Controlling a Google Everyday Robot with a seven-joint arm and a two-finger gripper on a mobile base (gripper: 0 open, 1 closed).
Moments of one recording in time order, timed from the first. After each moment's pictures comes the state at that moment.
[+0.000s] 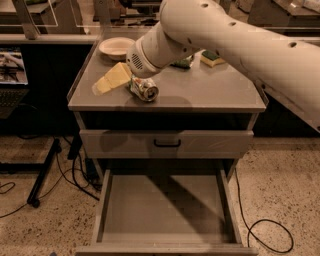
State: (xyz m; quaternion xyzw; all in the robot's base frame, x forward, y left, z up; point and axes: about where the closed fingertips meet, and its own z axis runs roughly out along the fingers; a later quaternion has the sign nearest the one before) arm 0.637 0.096 0.907 -0.40 0.82 0.23 0.33
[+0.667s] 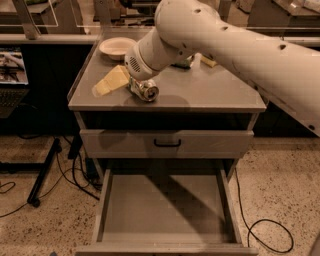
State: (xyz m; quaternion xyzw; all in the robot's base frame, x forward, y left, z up) arm 0.646 0.098 0.895 -0.39 0.83 0.22 0.33
